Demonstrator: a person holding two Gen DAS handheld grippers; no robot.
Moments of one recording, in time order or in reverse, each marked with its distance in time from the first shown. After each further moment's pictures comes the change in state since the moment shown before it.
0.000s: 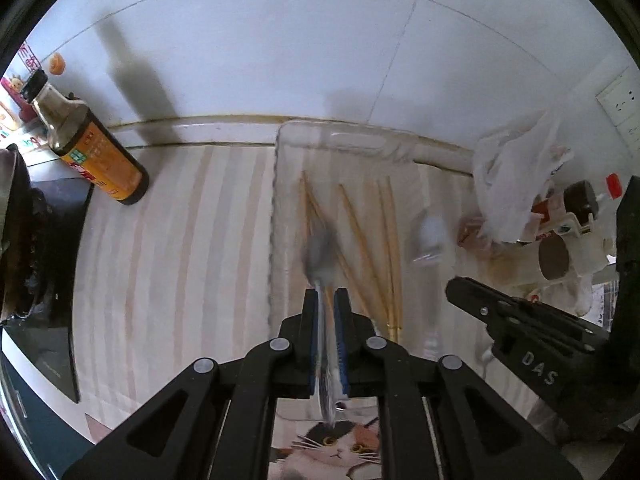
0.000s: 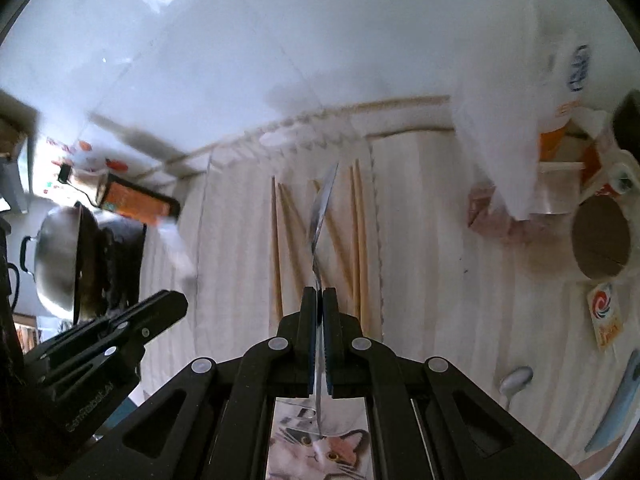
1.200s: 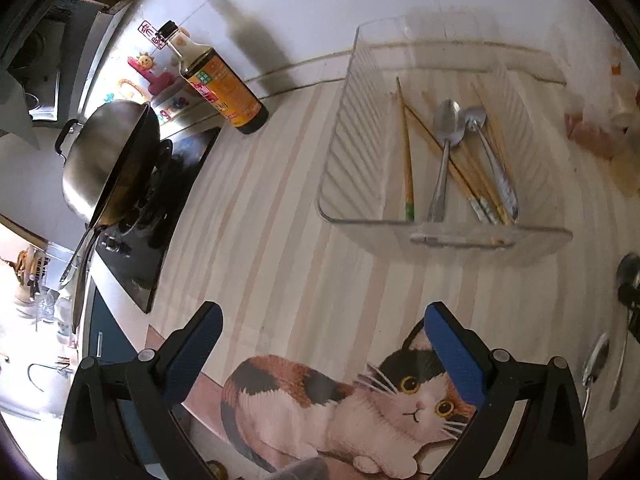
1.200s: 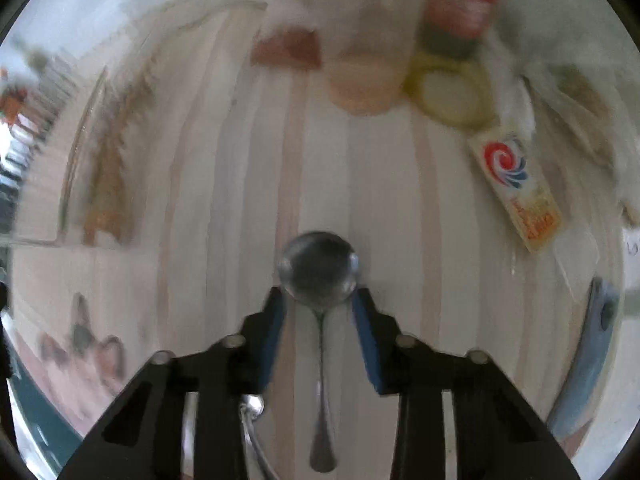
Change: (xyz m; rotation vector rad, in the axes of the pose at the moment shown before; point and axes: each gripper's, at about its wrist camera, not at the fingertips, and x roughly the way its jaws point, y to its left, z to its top) left arm 0.043 -0.045 -0.147 -0.034 -0.084 0.581; right arm 0.041 -0.157 -0.114 -0.105 0.007 -0.387
